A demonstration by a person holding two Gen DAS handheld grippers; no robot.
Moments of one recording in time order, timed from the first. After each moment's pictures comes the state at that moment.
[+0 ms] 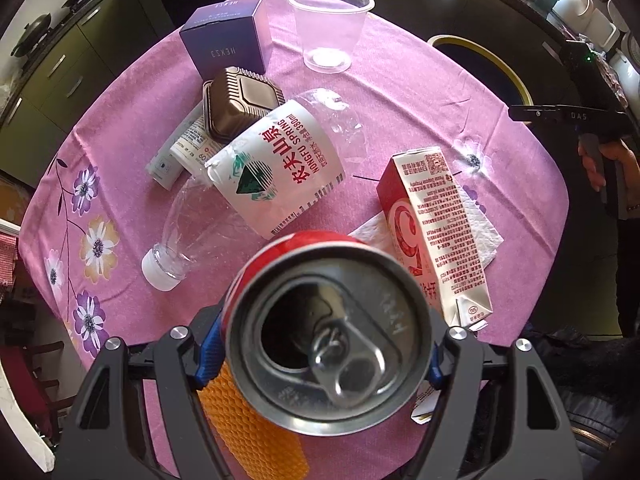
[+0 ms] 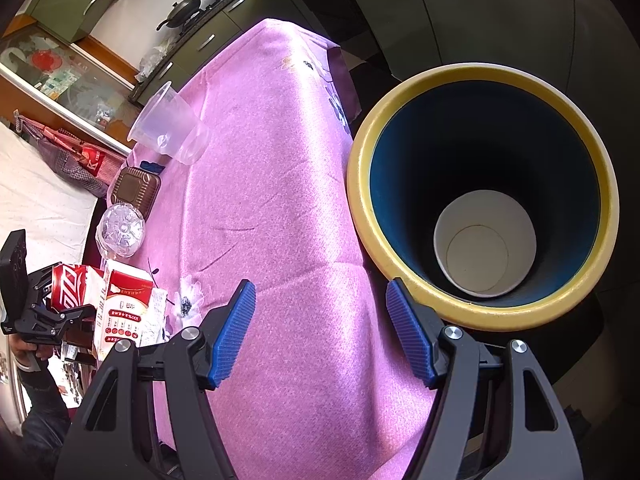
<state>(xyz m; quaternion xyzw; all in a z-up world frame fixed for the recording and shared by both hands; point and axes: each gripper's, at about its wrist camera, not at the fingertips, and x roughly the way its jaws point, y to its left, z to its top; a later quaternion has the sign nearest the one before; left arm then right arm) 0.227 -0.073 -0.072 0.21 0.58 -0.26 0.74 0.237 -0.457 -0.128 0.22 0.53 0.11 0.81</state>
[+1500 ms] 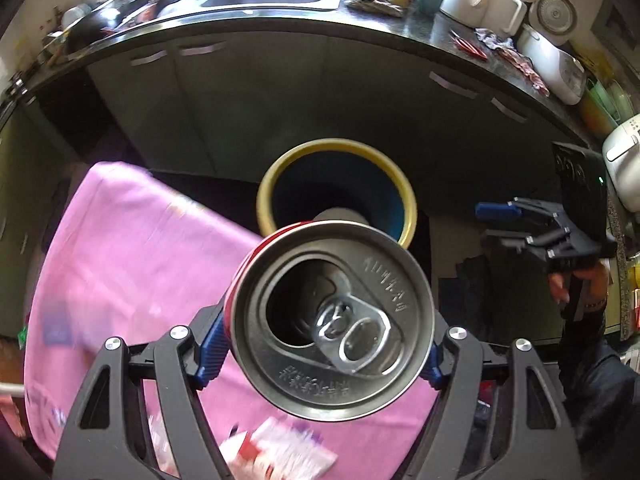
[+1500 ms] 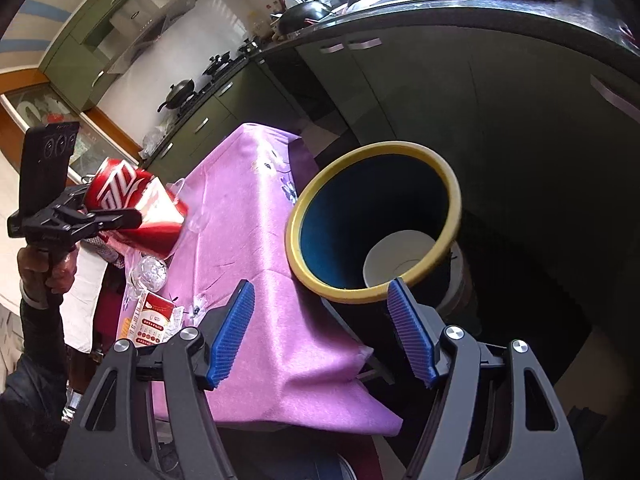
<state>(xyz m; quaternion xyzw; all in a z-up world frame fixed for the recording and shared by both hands) 0.273 -0.350 0.005 0.25 0.49 -0.44 0.71 0.117 -0.580 -0.067 0.28 0.41 0.06 0.87</state>
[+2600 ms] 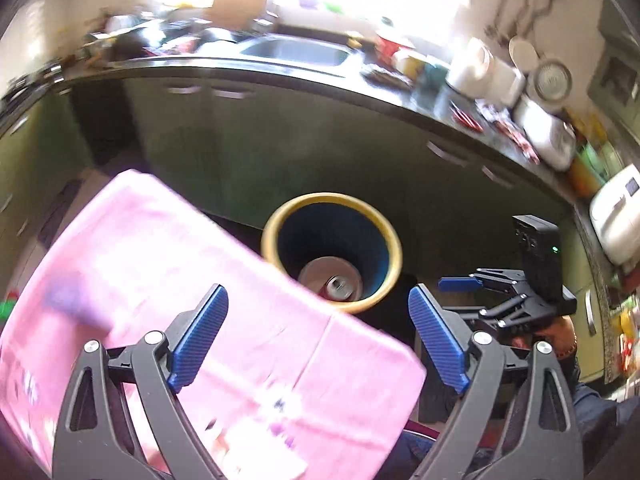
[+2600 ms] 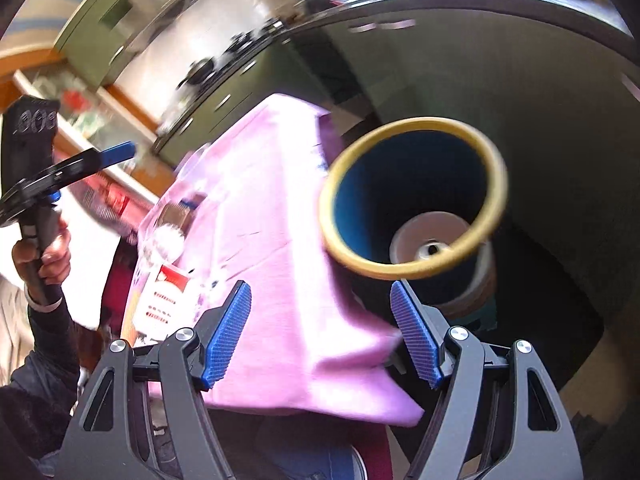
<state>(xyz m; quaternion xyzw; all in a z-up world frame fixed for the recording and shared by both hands) 0.239 -0.266 0.051 0.13 0.43 -0.42 0.79 0.128 -0.535 -0.072 0.24 0.43 0.12 0.86</state>
